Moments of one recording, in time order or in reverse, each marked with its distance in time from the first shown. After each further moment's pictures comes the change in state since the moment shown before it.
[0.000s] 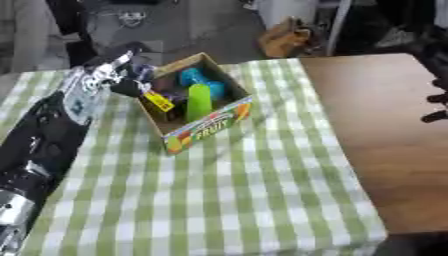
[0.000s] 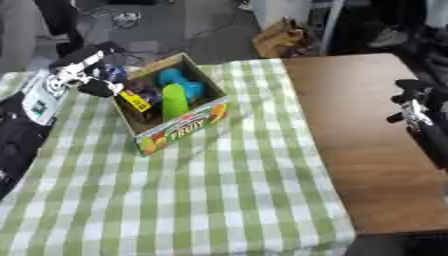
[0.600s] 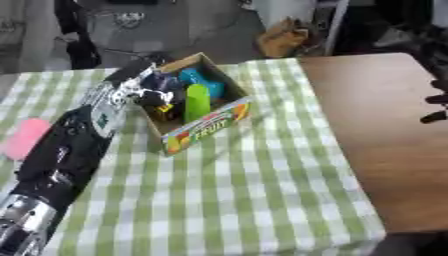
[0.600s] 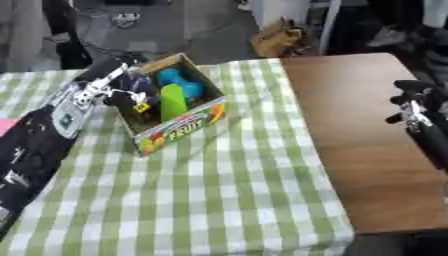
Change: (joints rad) left arm 0.023 -0.034 -0.039 0.026 -0.125 -0.101 0.050; right arm 0.000 0.000 0.000 0.000 0.000 0.001 0.002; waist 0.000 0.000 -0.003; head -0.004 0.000
